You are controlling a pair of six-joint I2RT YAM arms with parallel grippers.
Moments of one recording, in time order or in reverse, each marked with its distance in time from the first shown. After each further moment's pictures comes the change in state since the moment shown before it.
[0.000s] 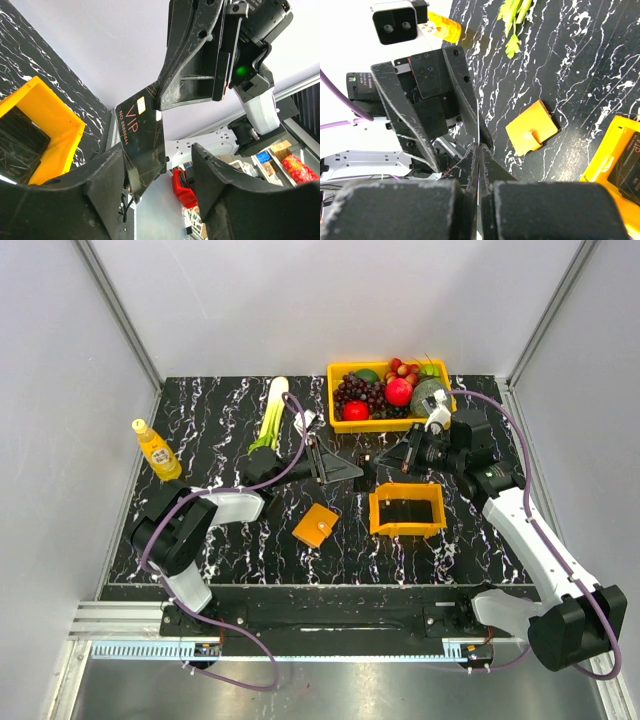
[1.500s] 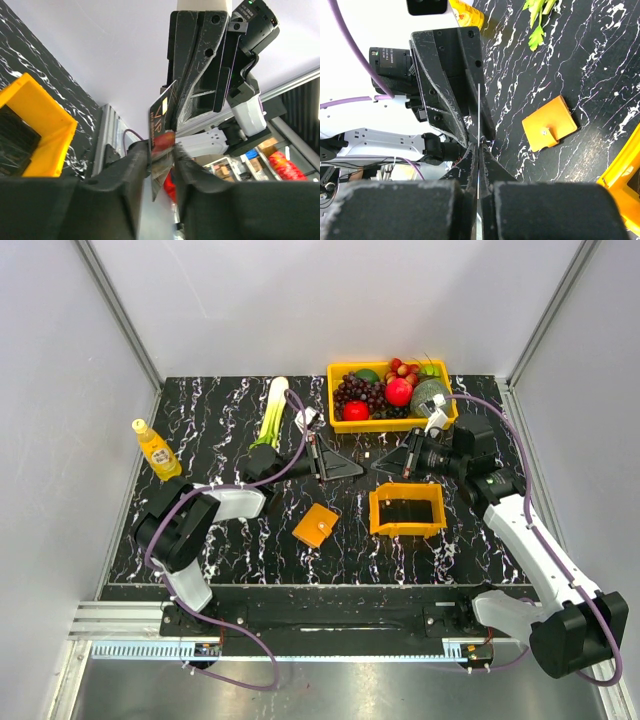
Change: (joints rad) left arm 0.016 0.029 0.031 0.039 0.052 -0.078; right arm -0.005 -0.037 -0.056 0.081 -0.113 0.029
